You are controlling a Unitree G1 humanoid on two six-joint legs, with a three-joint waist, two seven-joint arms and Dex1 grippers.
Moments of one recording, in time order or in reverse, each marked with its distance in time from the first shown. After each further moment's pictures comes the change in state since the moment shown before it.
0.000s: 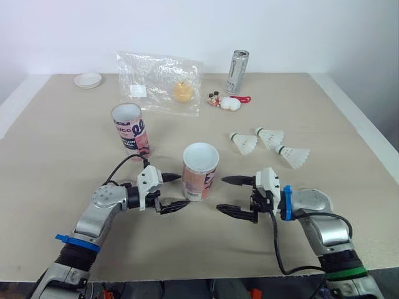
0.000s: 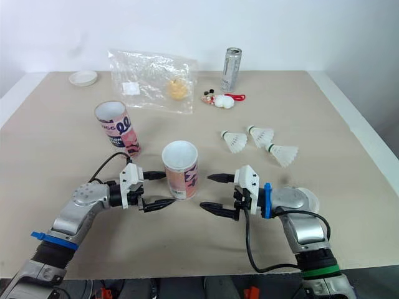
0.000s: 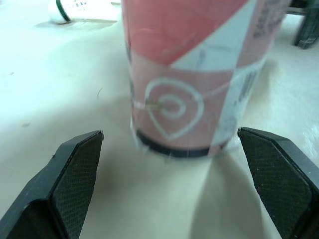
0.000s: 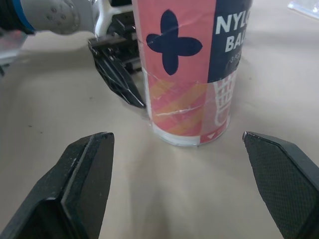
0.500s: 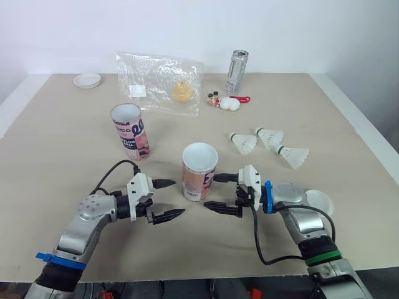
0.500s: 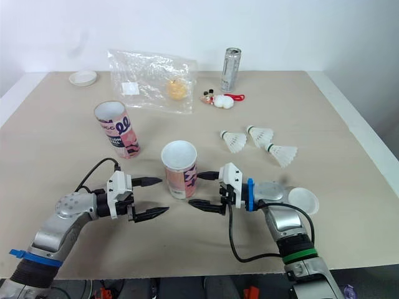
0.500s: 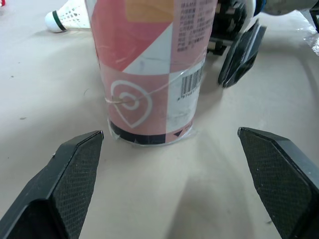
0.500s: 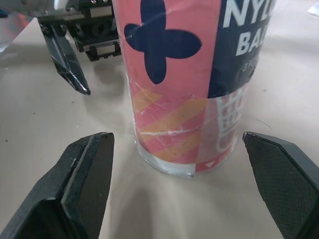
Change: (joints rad) left arm 0.145 0.057 0.044 -0.206 -0.065 0.060 0.022; right arm -0.122 0.087 0.092 0.201 -0.052 -0.091 0.013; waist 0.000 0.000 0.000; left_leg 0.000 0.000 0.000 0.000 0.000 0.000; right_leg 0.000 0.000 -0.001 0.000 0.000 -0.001
